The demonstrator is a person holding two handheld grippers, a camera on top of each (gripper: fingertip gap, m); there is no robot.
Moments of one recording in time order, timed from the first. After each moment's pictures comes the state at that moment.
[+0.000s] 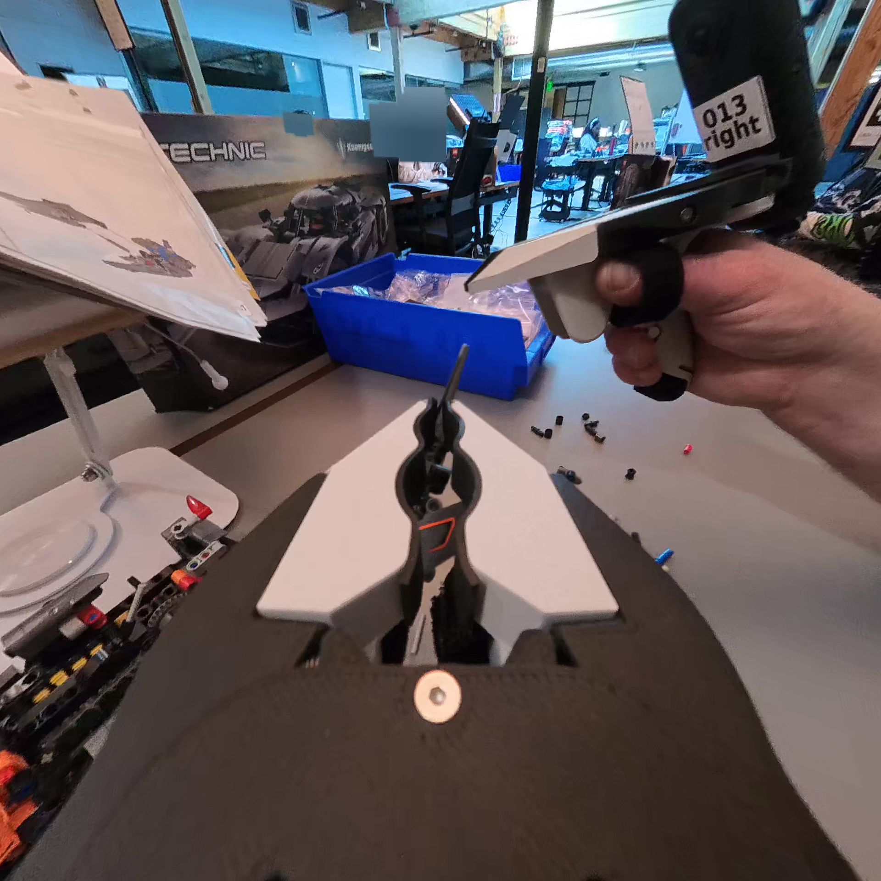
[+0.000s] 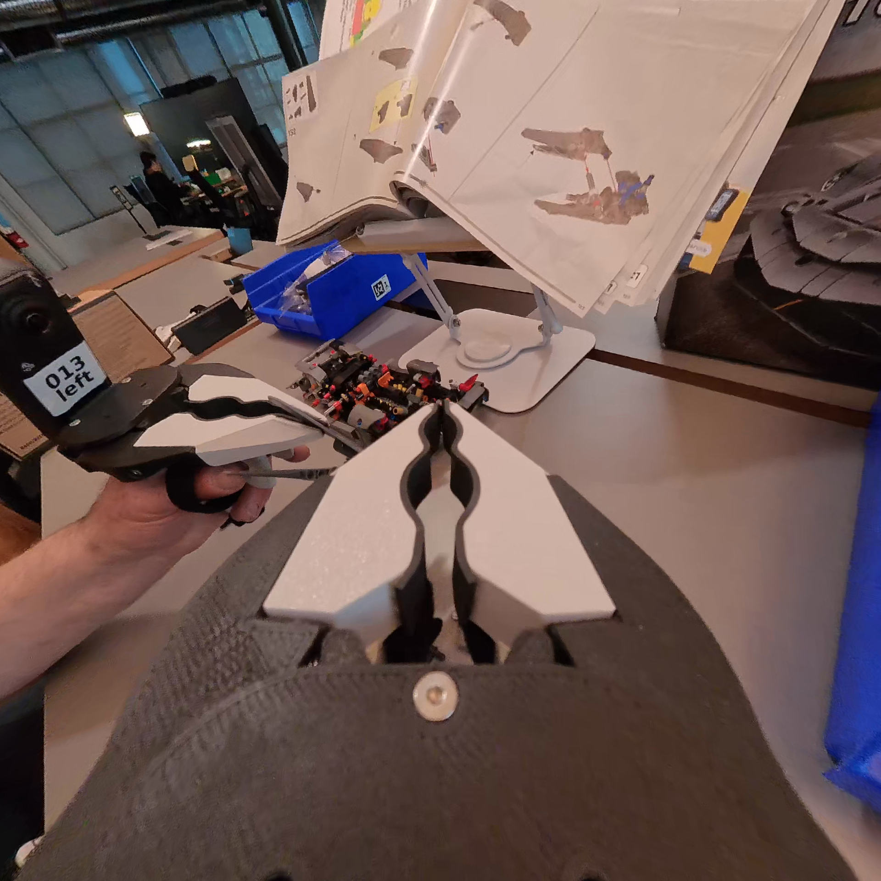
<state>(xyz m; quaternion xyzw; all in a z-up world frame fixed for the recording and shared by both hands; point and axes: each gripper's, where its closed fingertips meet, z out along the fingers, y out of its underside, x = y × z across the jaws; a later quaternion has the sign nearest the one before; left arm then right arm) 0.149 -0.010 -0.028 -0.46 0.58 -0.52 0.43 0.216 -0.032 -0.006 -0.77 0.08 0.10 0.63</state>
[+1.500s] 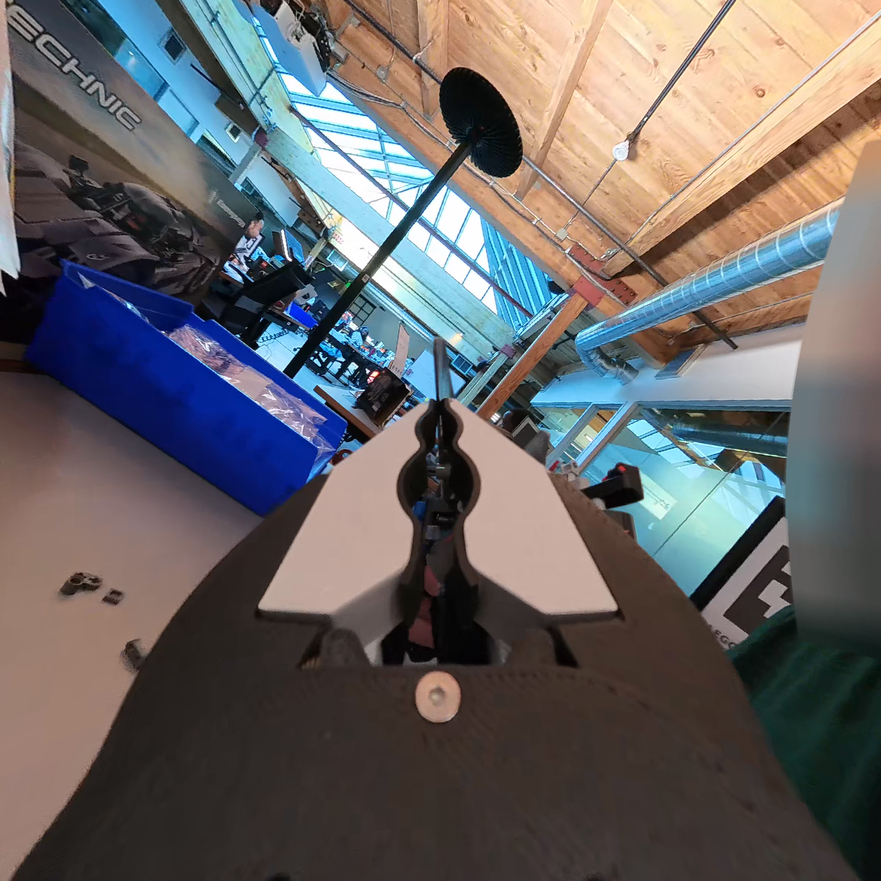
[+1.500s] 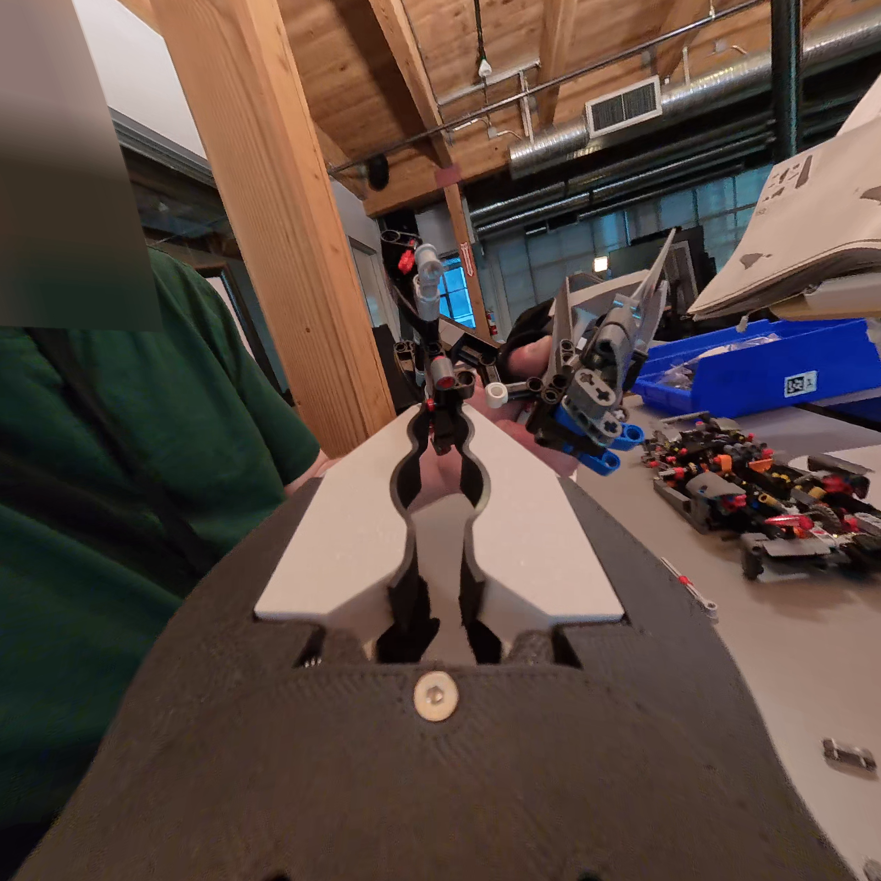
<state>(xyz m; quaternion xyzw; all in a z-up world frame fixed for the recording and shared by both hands) 0.147 -0.019 0.038 -0.45 0.34 -0.81 0.14 0.097 -0.106 0.009 -0.56 -0.18 0.44 0.68</state>
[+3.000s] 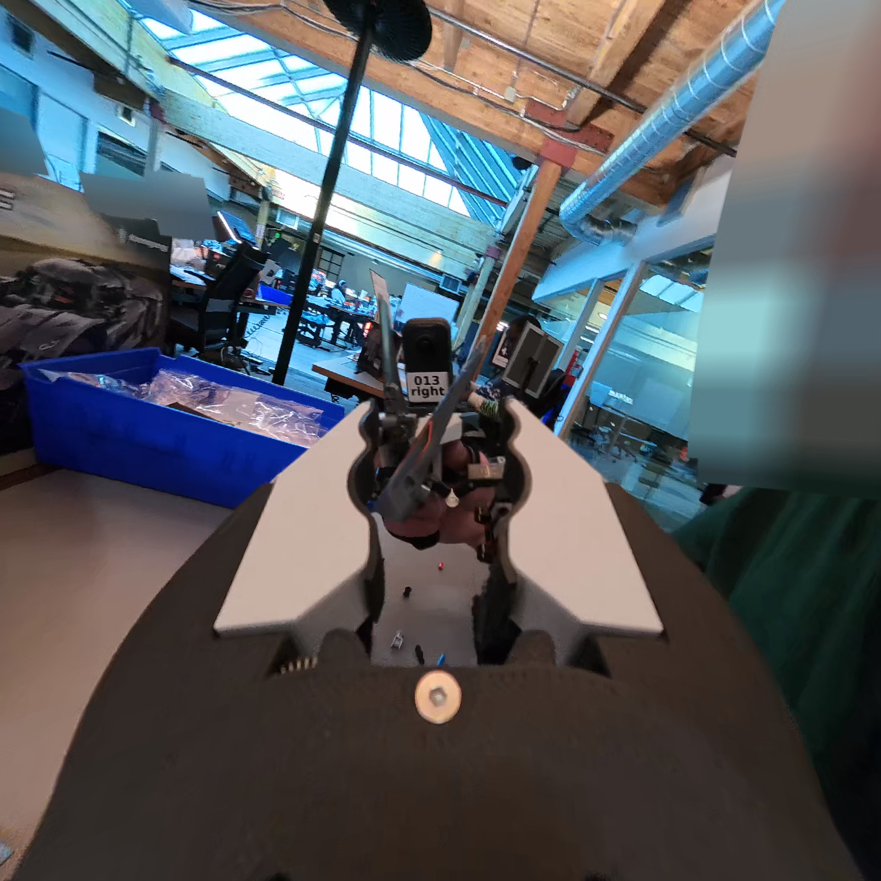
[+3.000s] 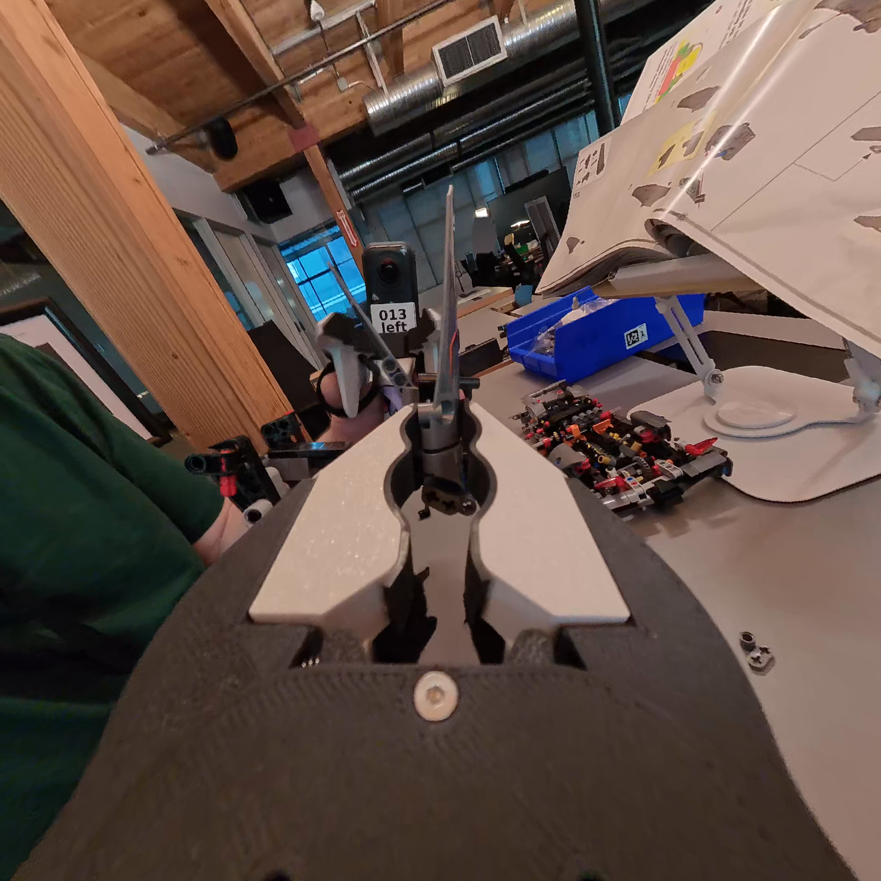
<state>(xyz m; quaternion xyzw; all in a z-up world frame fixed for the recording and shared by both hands) 0.126 -0.035 0.059 -0.35 0.49 -0.77 0.20 0.162 -0.050 0.022 -0.65 -0.08 0.38 0.66</state>
